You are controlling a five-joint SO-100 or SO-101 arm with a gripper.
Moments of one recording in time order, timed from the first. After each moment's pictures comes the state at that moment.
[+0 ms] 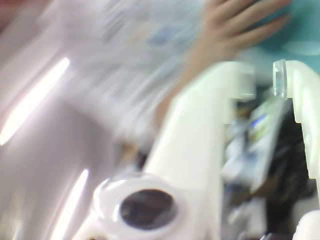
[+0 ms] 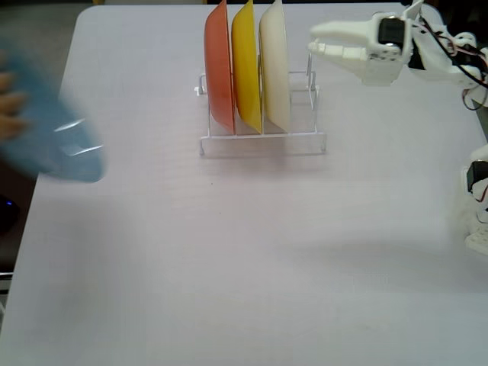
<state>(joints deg) 9.4 132.5 101.0 21.1 -15.1</state>
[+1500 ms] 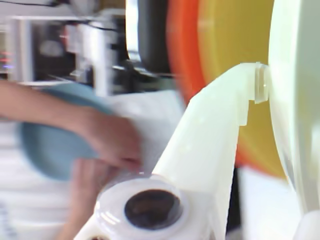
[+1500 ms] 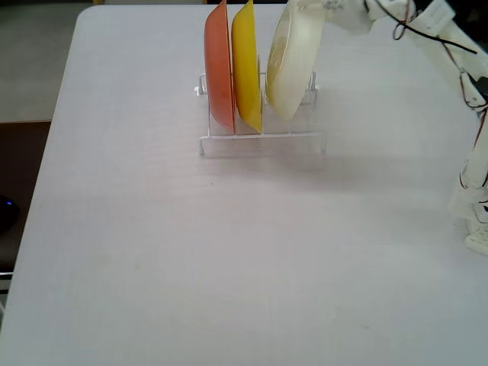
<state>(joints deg) 31.8 94.7 49.7 52.7 -24.8</state>
